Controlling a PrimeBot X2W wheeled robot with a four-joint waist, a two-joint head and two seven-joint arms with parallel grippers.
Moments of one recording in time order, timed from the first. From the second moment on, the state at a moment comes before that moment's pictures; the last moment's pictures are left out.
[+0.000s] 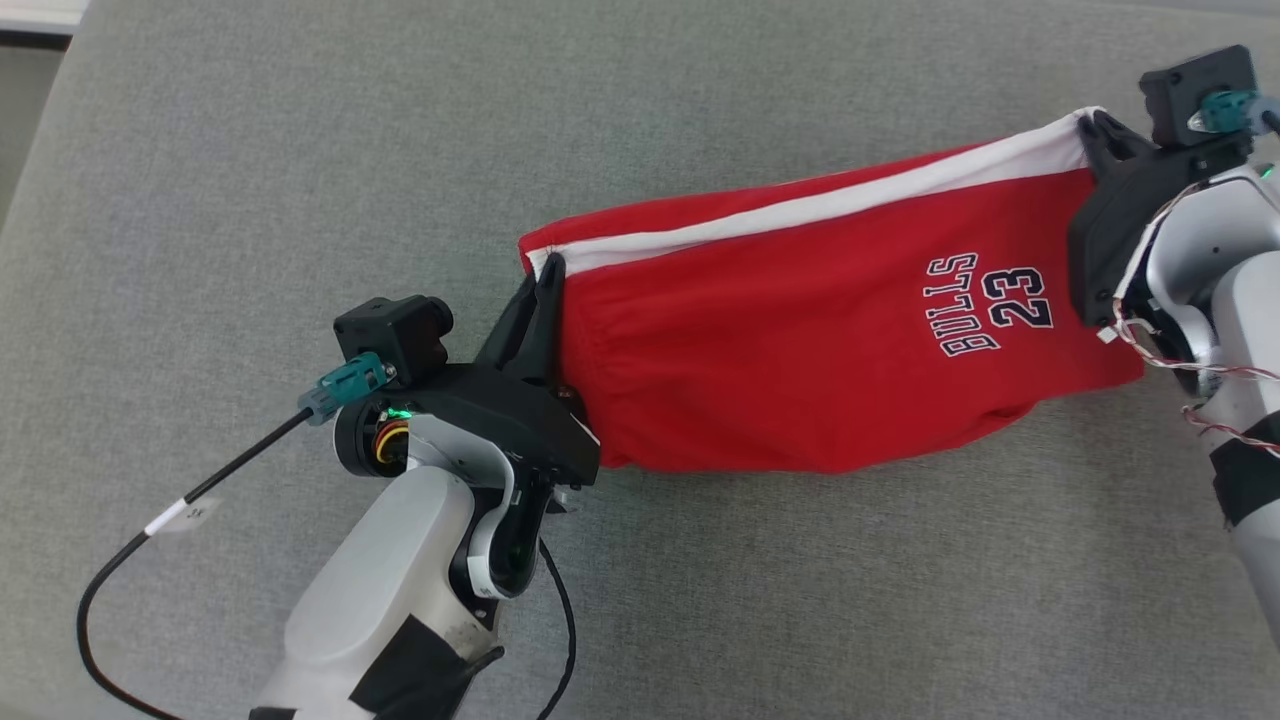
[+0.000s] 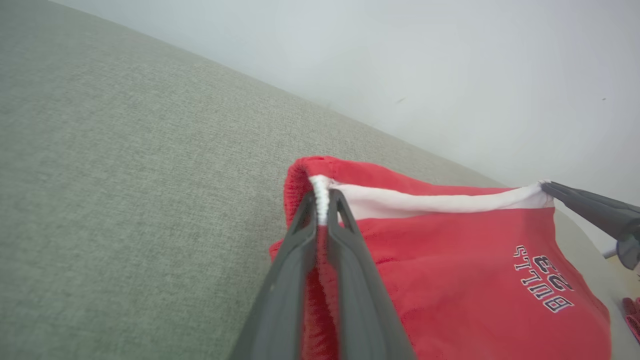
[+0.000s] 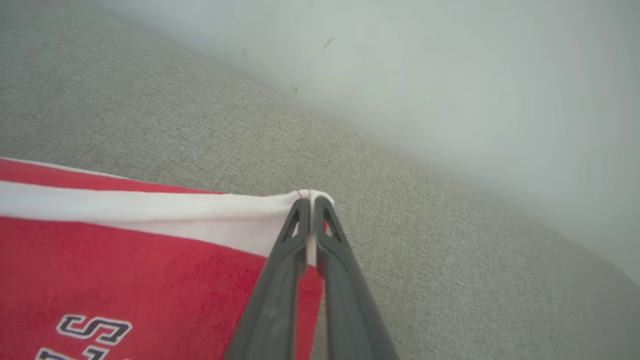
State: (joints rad) left arm -0.69 0.09 -0.52 0.46 -0.84 0.07 -0.14; right arm -0.89 -0.40 0.25 0.54 0.13 0.13 0.38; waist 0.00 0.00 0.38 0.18
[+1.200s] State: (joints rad) left arm -0.06 0.05 -0.06 0.04 -0.32 -0.11 -0.26; right arm -0.77 -0.37 0.04 0.74 0.30 0.13 0.54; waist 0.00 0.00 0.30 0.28
